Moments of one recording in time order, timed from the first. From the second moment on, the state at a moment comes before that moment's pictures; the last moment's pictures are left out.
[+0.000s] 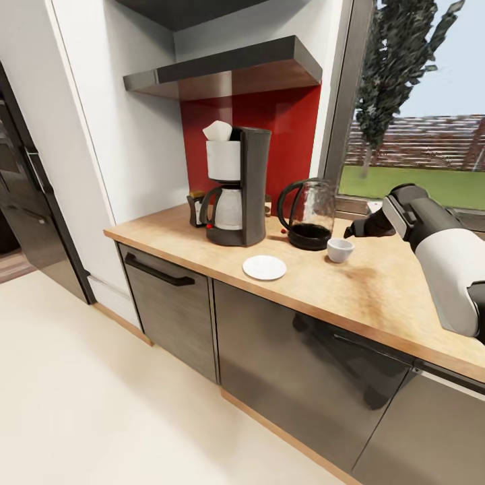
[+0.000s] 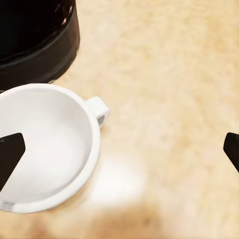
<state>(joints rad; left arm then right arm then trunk) 0.12 0.25 0.07 -0.58 0.45 -0.29 -0.24 -1.57 -0.25 0.24 -0.39 -0.08 1.00 0.16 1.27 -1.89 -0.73</state>
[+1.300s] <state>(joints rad) 0.12 0.25 0.07 -0.58 0.45 -0.29 -0.24 -1.57 -0.25 0.24 -0.38 -0.08 1.00 0.16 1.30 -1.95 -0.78</state>
